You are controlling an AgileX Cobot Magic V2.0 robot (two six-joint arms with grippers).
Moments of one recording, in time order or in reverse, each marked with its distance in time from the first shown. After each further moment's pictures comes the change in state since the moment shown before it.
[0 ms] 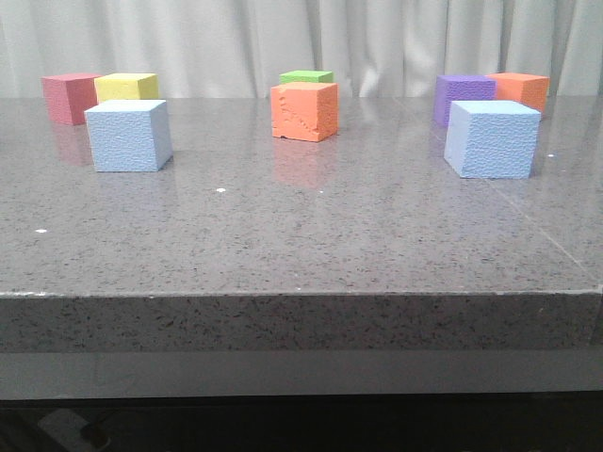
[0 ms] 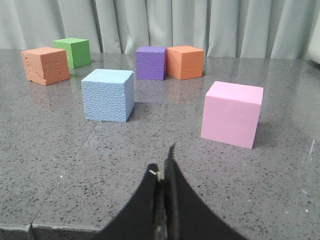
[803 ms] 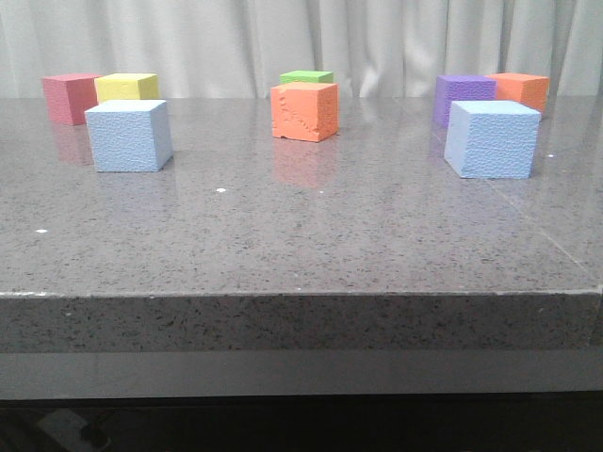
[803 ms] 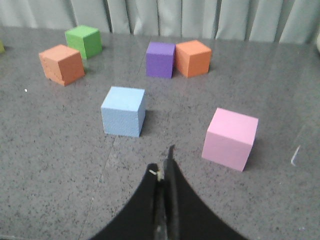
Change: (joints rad) left arm 0.000 0.363 -0.743 -0.022 0.633 0.000; right arm 0.000 0.375 -0.658 0.000 0.555 0.000
